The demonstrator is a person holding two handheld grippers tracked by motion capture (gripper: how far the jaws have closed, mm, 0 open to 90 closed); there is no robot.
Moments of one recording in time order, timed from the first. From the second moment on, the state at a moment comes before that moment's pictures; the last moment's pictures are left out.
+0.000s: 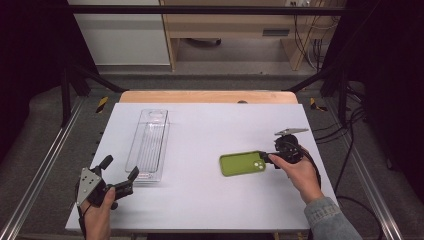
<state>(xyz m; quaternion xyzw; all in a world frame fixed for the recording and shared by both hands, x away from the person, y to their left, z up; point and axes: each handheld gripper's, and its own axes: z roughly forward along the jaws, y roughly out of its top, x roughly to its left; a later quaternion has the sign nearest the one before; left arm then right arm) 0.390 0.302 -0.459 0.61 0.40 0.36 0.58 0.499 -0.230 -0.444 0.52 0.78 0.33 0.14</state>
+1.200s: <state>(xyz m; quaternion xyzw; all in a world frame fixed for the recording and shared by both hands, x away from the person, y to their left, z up) 0.390 0.298 -0.459 0.62 0.39 0.35 0.58 0.493 -0.223 -0.483 0.54 0.78 0.31 0.09</state>
